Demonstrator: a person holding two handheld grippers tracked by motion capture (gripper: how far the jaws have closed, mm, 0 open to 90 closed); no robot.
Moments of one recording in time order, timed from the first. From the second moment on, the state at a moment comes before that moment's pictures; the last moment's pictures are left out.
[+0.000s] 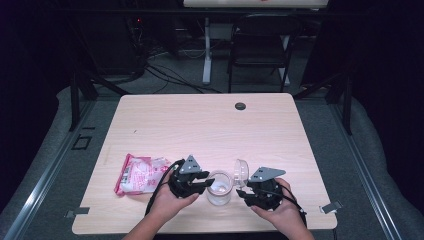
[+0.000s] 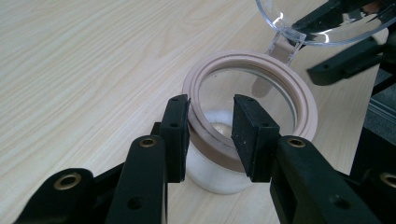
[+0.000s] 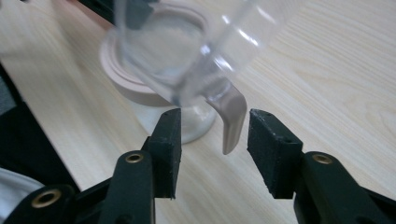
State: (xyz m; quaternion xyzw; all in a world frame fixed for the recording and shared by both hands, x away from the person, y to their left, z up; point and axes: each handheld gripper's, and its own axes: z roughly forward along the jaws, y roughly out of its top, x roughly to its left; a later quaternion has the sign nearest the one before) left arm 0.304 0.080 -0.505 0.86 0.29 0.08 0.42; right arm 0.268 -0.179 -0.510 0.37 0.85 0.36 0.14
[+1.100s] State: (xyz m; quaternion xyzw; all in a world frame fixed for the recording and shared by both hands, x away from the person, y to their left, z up) left arm 0.290 0.111 -0.491 0.84 0.31 0.11 0.44; right arm 0.303 -0.193 -0.531 0.41 0.81 0.40 0.11
